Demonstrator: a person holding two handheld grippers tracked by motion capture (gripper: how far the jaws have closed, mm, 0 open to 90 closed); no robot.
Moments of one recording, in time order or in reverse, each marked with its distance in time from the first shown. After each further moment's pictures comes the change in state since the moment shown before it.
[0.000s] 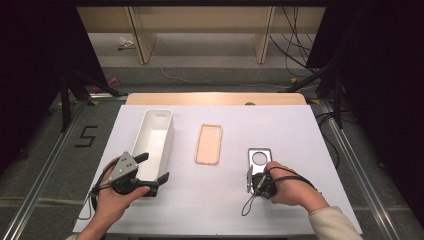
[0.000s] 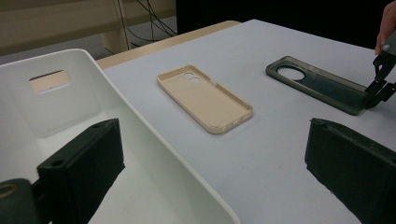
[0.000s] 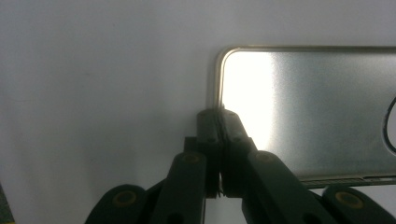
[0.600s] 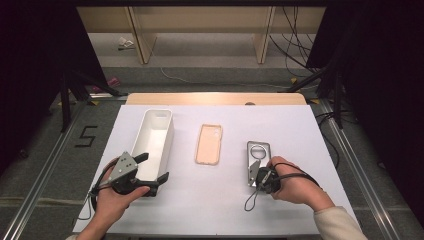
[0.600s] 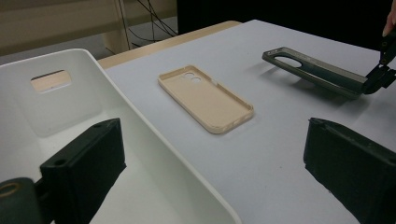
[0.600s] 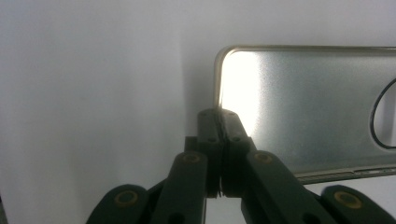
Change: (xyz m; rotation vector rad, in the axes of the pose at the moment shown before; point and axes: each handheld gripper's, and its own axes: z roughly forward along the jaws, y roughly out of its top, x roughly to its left) left arm 0.001 0.000 0.000 0.000 0.005 -0.002; right arm -0.004 -0.007 -0.021 -0.133 -0.067 0.046
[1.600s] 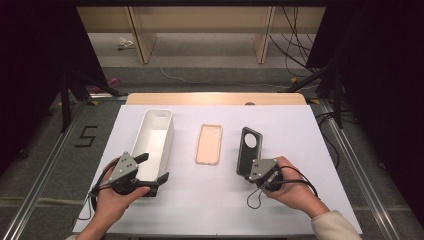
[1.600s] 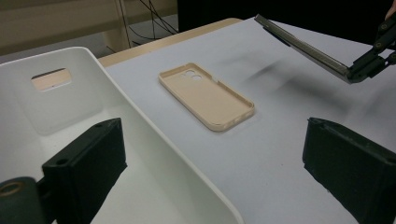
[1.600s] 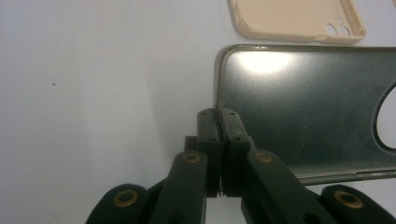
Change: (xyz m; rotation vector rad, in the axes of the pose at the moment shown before) left arm -0.001 0.000 0.001 0.011 0.002 0.008; right arm 0.006 -0.007 0.004 -0.434 -0.156 0.128
